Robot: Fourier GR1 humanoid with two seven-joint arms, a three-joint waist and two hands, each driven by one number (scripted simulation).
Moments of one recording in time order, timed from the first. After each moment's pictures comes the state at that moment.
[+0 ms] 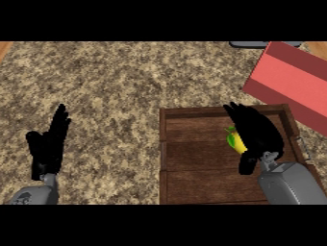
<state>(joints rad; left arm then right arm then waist) -0.08 0.15 0.05 -1.33 0.00 0.20 0.02 -0.27 -0.24 0.29 -1.54 1.02 0.47 0.43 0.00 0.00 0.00</state>
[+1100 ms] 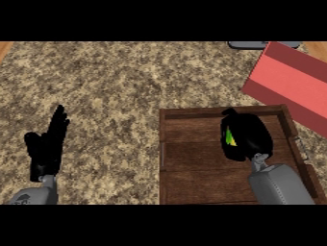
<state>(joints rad) -0.07 0.13 0.07 -1.34 -0.02 0.18 0.03 -0.25 -0.15 0.25 -1.46 1.14 0.30 0.31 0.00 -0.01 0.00</state>
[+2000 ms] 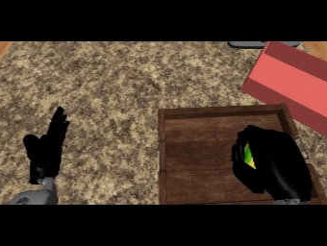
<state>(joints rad) -0.05 0.12 0.08 -1.37 -0.03 0.17 0.04 -0.07 -0.10 0.29 -2.00 1.17 0.45 0.53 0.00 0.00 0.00</state>
